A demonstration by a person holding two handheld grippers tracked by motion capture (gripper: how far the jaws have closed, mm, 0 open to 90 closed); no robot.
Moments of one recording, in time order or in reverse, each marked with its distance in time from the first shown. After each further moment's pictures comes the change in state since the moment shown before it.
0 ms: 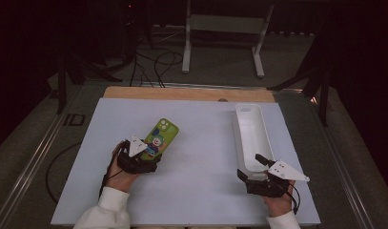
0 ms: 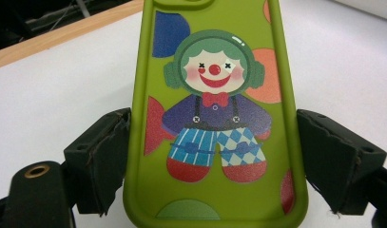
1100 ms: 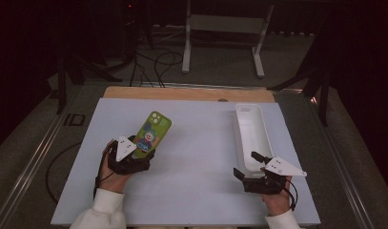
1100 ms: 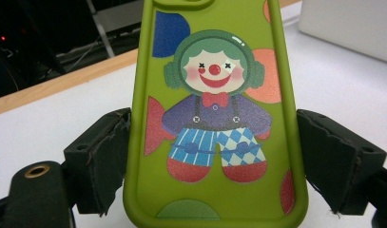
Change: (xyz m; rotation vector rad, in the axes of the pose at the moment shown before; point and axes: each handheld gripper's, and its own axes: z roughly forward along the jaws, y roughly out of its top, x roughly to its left) left arm 0.006 0.002 -0.024 -0.145 0.050 -0.005; right arm 0.006 0.015 0.008 0.008 0.061 -0.006
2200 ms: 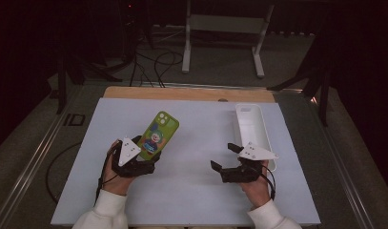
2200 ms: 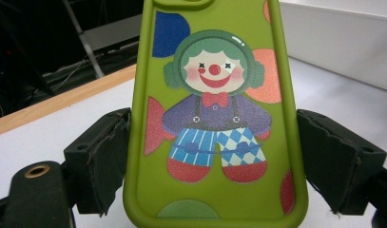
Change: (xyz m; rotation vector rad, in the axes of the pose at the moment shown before) left arm -0.017 0.011 -0.007 -0.044 -0.054 0.038; right arm 0.024 0.031 0.056 0.057 0.106 -0.006
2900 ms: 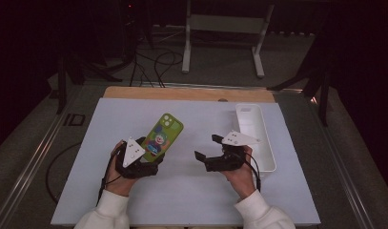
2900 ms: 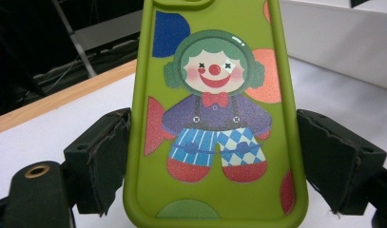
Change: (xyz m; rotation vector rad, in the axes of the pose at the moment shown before) left arm -0.009 0.001 0.004 0.005 -0.024 0.021; right arm 0.011 0.032 0.041 0.014 0.063 0.038
